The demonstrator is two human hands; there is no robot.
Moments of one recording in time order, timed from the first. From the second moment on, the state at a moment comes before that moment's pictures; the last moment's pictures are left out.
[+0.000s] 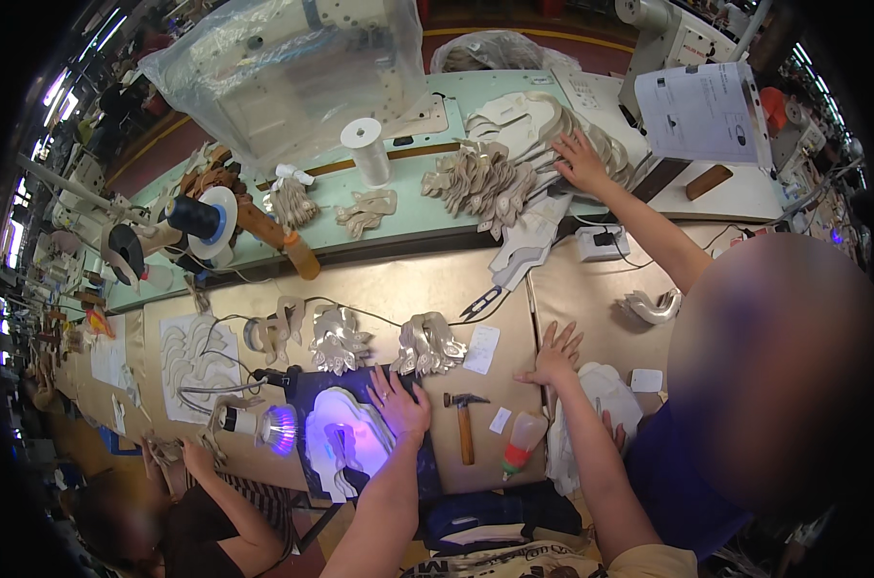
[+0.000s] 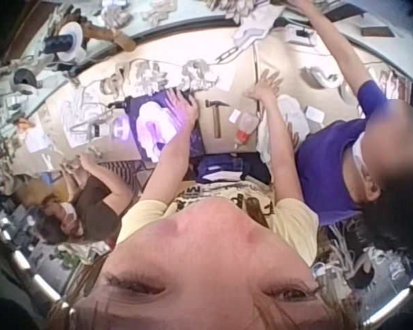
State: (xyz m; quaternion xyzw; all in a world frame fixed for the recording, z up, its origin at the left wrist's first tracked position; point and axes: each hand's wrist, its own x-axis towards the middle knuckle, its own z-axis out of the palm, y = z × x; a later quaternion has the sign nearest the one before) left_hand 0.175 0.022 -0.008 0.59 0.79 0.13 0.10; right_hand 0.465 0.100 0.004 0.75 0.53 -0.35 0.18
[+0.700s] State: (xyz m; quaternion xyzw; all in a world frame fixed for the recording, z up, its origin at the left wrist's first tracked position) left_hand 0.176 0.022 -0.008 0.59 0.79 0.12 0.09; right_hand 0.465 0.098 0.007 0.75 0.53 -0.34 0.18
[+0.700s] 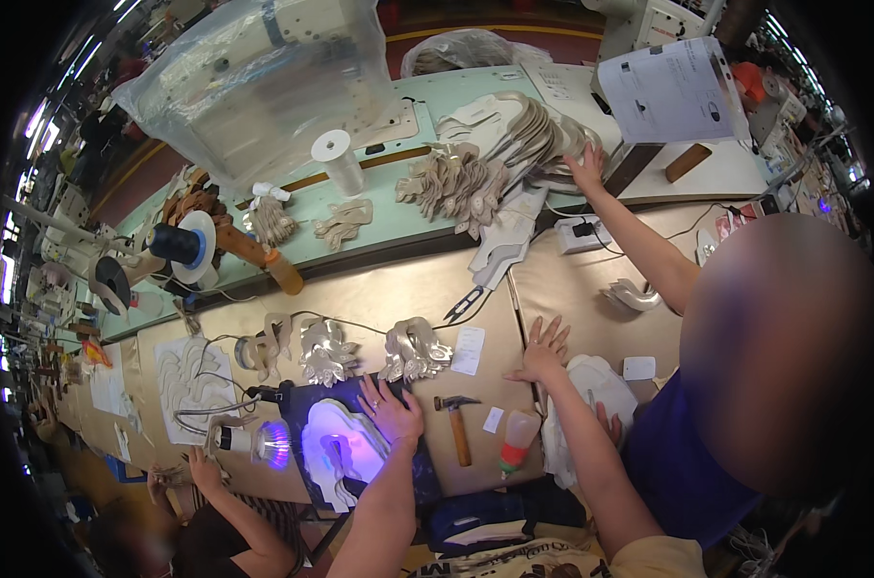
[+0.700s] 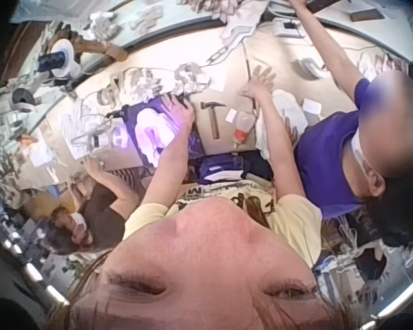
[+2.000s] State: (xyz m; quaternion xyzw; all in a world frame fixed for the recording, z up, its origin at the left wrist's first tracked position) left_hand 0.175 0.021 -0.011 0.59 0.79 0.12 0.08; right_hand 0.464 0.102 0.013 0.75 0.52 -0.35 0.21
